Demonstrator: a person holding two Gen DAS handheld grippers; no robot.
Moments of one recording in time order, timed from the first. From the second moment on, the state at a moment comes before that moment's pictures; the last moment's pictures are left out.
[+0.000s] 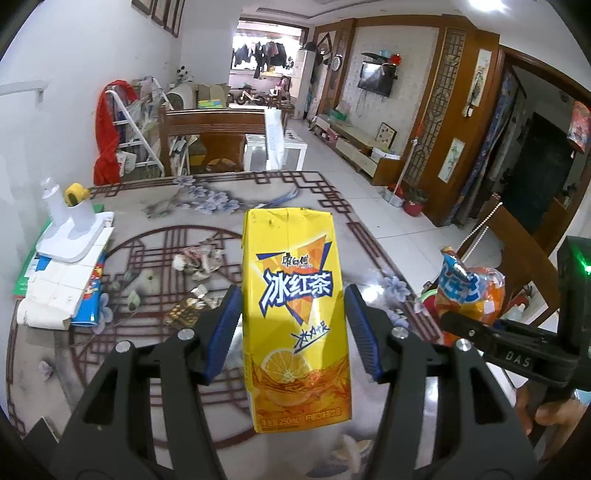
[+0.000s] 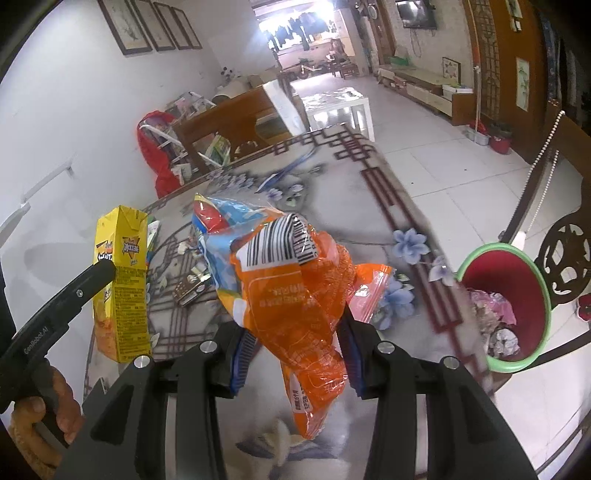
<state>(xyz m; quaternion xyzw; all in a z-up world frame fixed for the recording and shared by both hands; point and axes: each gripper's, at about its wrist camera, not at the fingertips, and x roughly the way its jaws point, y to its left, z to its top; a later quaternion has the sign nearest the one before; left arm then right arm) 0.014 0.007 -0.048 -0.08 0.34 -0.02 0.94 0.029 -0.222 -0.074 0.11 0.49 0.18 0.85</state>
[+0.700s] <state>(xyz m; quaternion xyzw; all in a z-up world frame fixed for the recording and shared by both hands) 0.075 -0.164 -0.066 -0.07 0.38 -0.17 0.91 0.050 -0.389 -0.105 0.18 0.51 0.08 0.84</state>
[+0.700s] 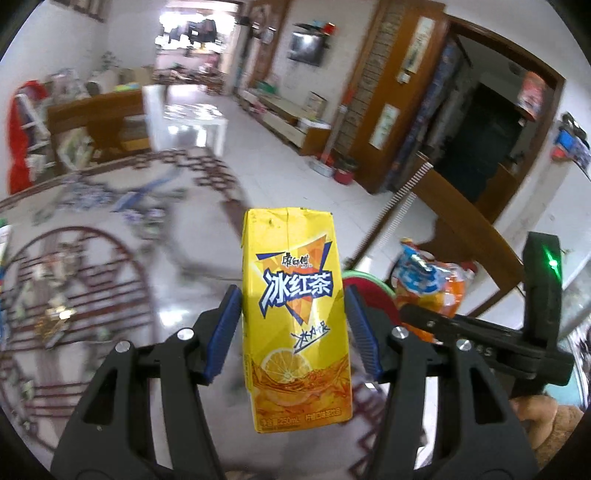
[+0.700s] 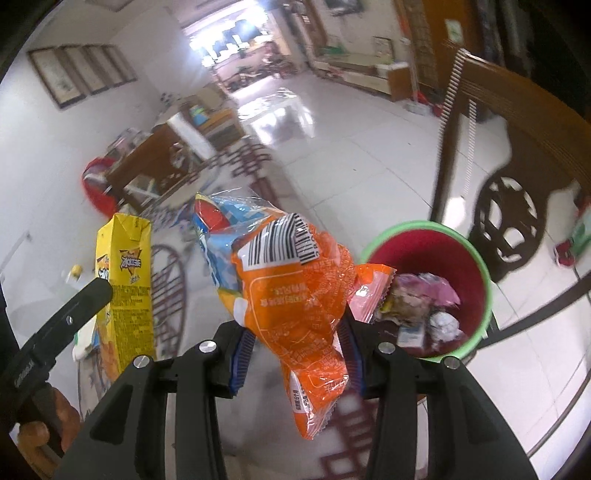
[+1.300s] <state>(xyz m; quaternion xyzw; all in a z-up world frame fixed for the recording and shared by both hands) 0.139 -0.295 -0.110 -0.04 0.43 -0.25 0.87 0.064 -0.500 -0.154 0.22 0.54 0.00 0.81</state>
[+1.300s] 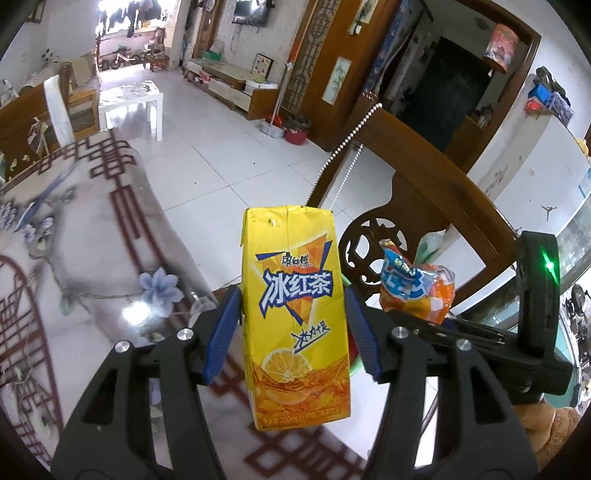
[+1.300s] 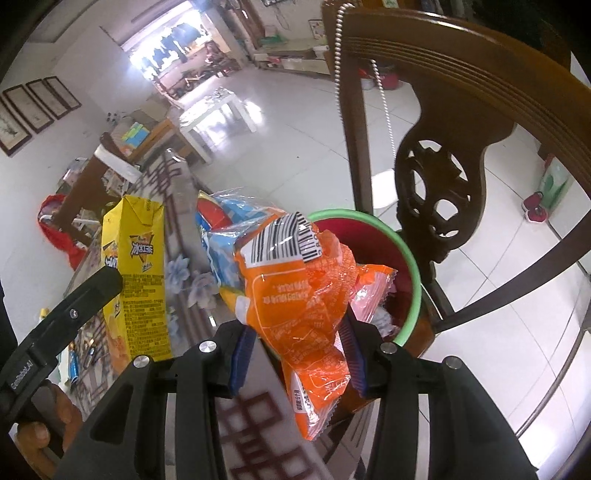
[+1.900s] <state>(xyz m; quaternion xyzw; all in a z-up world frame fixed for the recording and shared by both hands) 0.157 -0.307 -0.111 -0.02 0.42 -0.26 0.87 0.096 -0.517 -0.173 0.24 0.54 -0.01 0.81</state>
